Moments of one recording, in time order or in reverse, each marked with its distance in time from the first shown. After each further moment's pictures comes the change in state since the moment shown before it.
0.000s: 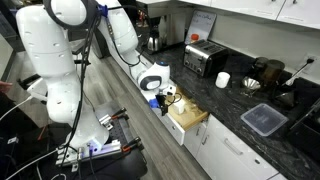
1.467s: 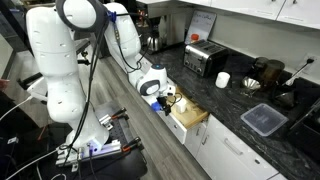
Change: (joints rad) arm 0.021 0.073 -0.034 -0.019 -0.114 0.228 -0.004
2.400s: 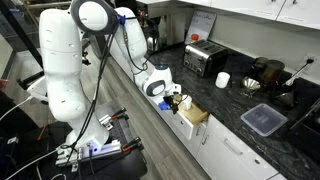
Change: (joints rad) arm 0.094 0.101 -0.099 0.105 0.000 0.087 0.012
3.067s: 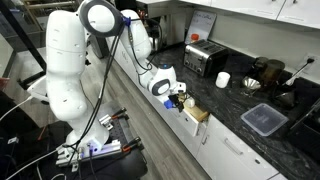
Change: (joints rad) arm 0.050 0.075 -0.050 0.101 0.001 0.027 0.029
